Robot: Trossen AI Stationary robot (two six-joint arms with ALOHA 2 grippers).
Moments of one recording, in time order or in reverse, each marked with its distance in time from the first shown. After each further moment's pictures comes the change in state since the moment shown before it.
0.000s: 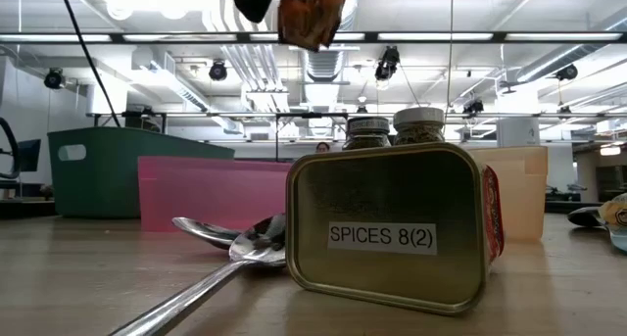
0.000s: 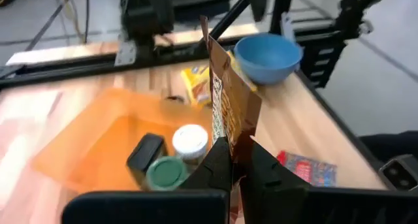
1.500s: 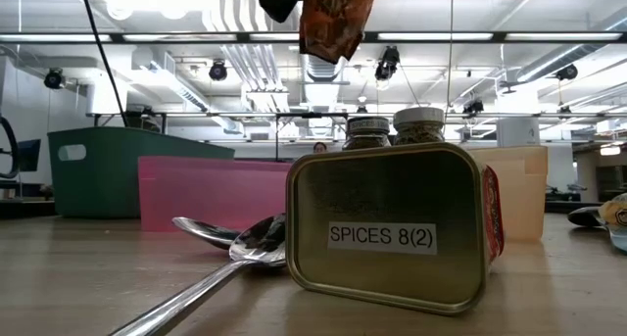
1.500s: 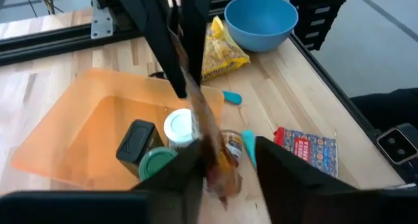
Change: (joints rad) left arm 0.028 0.143 0.223 -0.254 0.073 0.066; right arm -0.065 0.075 0.022 -0.117 -0.118 0.016
